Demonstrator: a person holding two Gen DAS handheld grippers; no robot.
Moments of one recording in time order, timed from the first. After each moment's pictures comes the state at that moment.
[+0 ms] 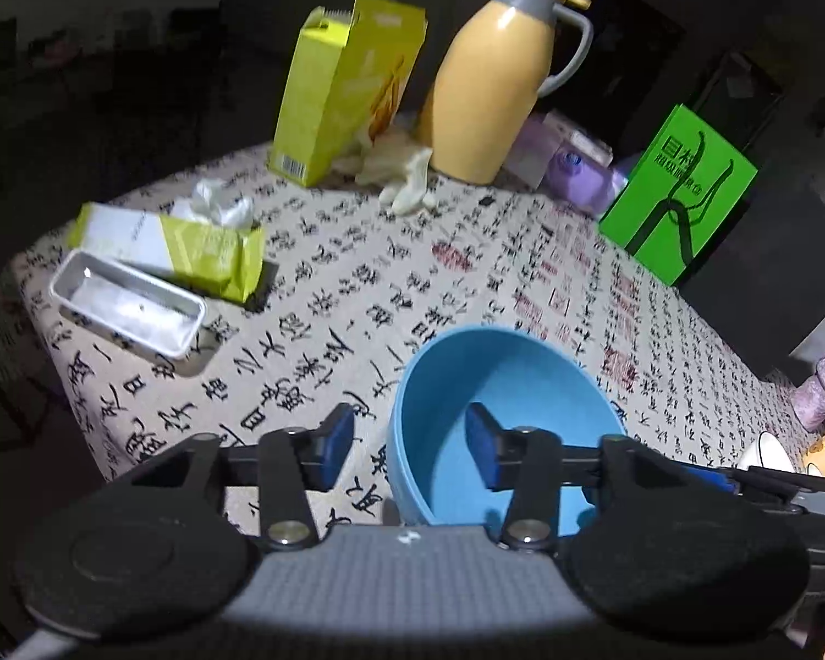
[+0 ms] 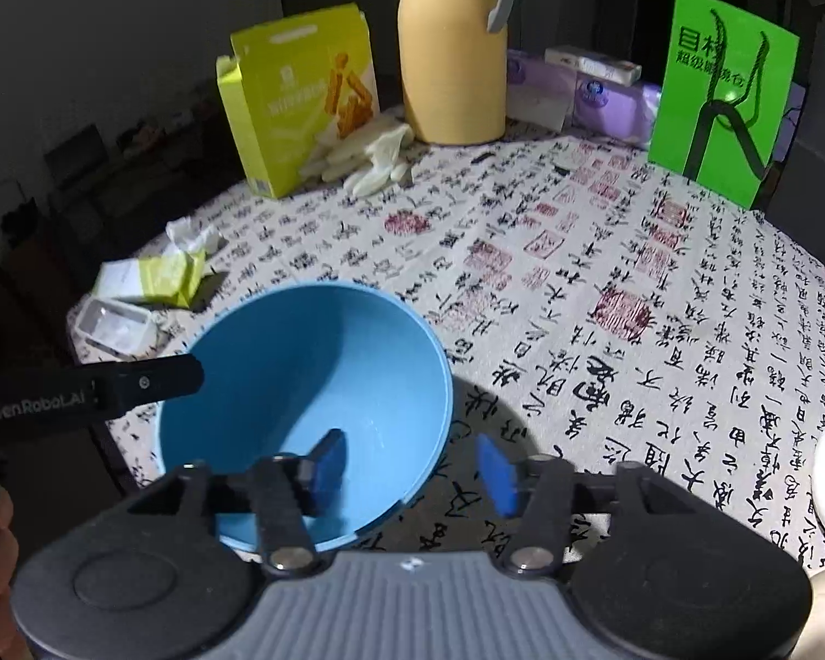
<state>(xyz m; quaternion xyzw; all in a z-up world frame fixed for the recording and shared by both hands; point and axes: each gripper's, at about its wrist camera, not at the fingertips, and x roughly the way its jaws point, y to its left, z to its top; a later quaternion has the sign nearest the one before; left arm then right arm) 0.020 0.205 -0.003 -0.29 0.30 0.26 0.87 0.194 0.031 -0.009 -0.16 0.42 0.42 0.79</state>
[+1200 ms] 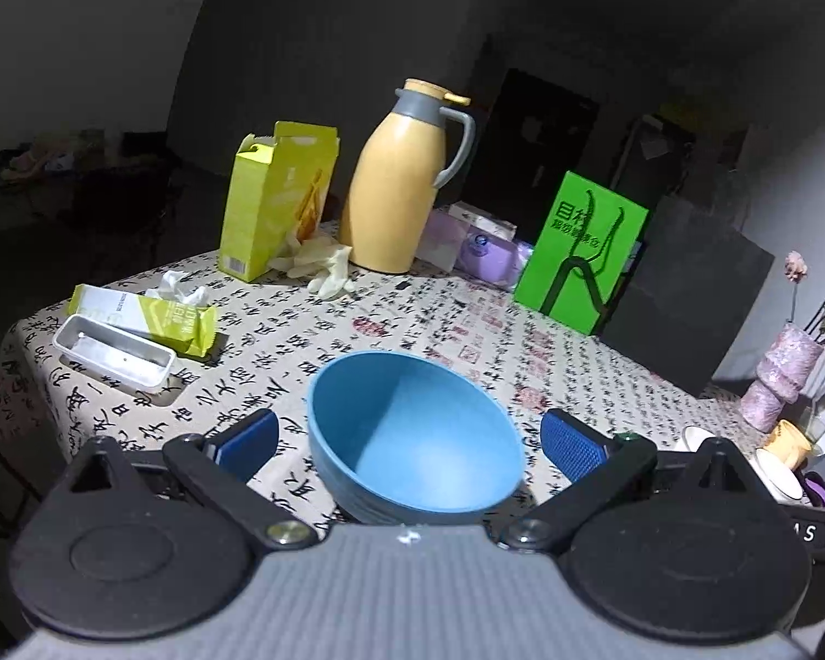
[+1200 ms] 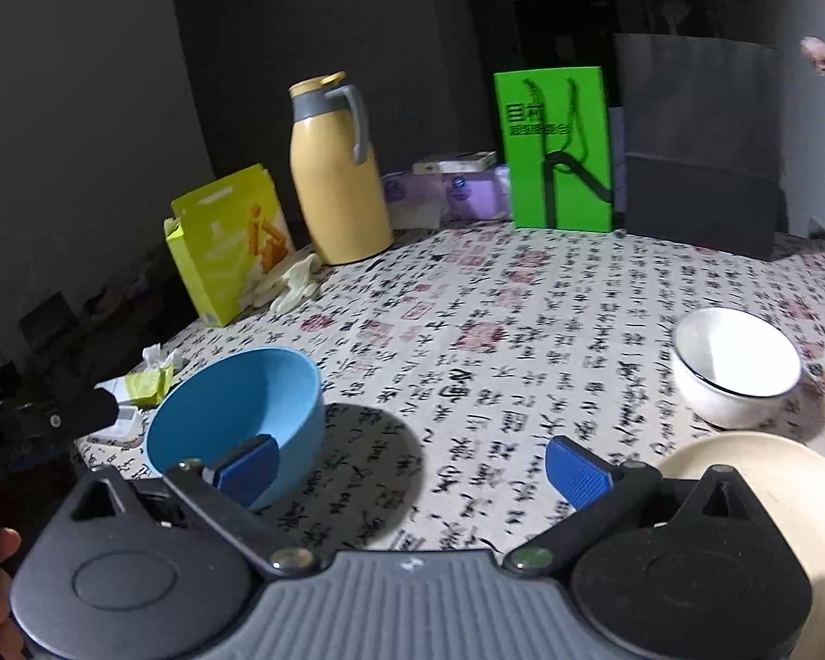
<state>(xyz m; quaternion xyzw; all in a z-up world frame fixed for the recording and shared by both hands) -0.036 0.115 0.013 -0.21 0.18 0.23 0.93 0.163 -0.119 0.000 -0.01 0.33 0.37 0.87</state>
